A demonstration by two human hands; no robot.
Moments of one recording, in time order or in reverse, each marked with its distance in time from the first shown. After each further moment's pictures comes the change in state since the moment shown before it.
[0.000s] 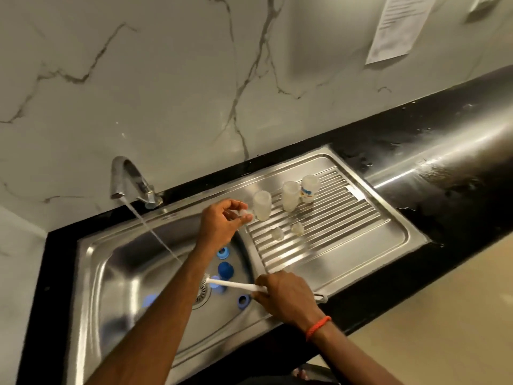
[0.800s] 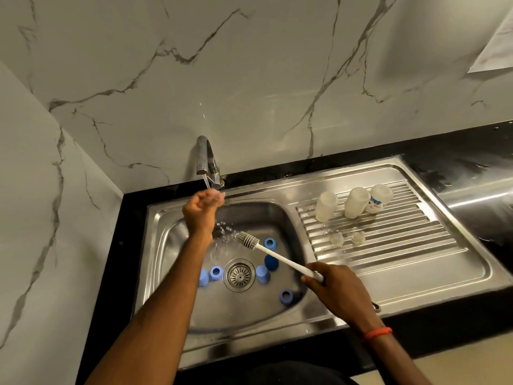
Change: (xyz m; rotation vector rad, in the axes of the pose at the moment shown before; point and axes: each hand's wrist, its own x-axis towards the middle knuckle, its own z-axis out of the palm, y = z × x) left_hand -0.011 -0.115 -0.129 -0.503 0.637 -0.398; right_hand 0.018 -0.025 -0.010 0.170 0.118 0.056
